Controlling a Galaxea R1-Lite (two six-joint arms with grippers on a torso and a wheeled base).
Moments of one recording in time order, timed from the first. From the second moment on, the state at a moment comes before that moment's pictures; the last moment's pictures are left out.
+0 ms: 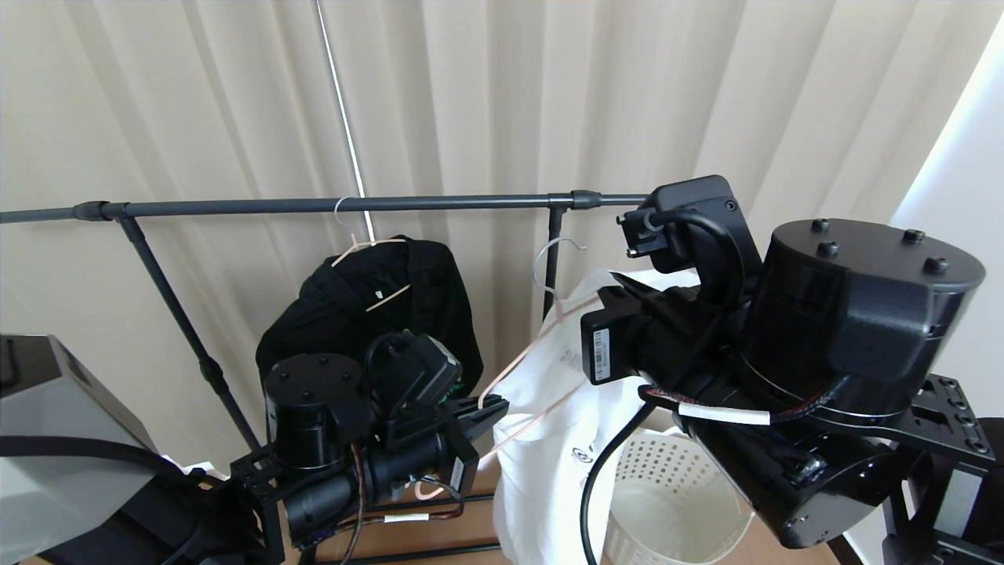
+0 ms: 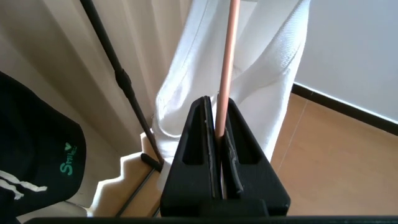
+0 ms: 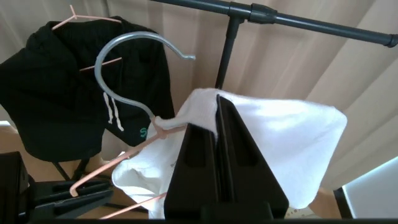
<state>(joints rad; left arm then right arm) -0.64 1.93 -0.48 -1.25 -0.23 0.15 0.98 1.69 -0.89 -0.72 -0.77 -0.03</state>
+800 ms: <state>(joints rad) -0.64 1.92 -0.47 -1.27 -0.23 0.15 0.86 1.67 -0.90 -0.72 -0.73 -0.05</state>
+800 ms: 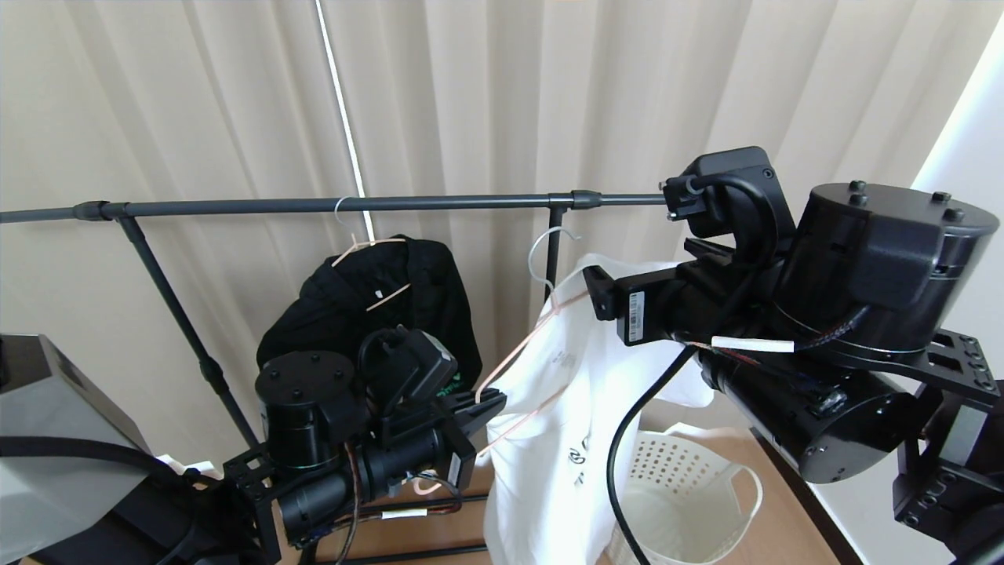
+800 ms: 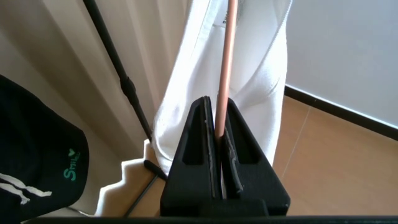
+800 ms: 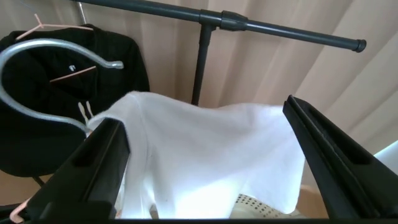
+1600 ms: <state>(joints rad) -0.64 1.92 -0.48 -1.27 -0.23 0.15 0.86 1.71 -0.90 -0.72 -0.73 -0.05</state>
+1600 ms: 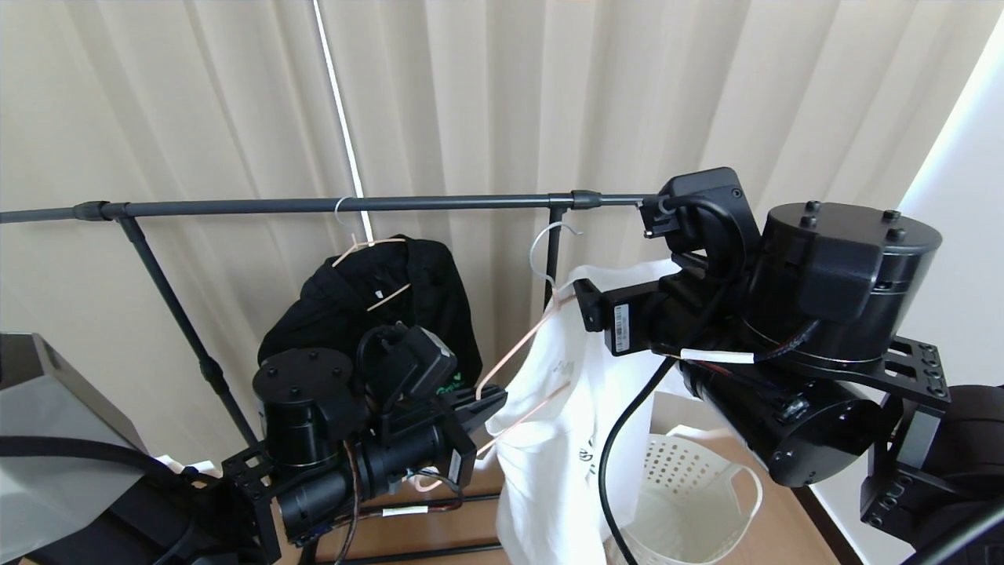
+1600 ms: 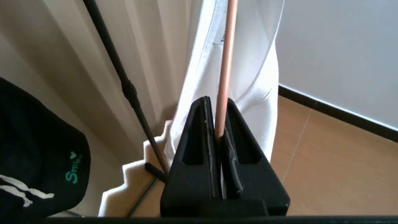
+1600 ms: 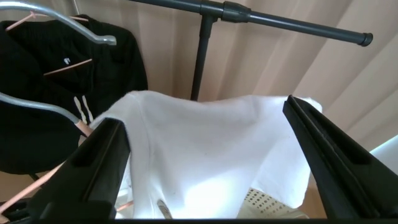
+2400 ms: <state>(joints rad) -0.62 1.92 -0.49 -1.27 -0.23 0.13 0.88 1.71 -0.89 -0.72 -0.73 -0.05</state>
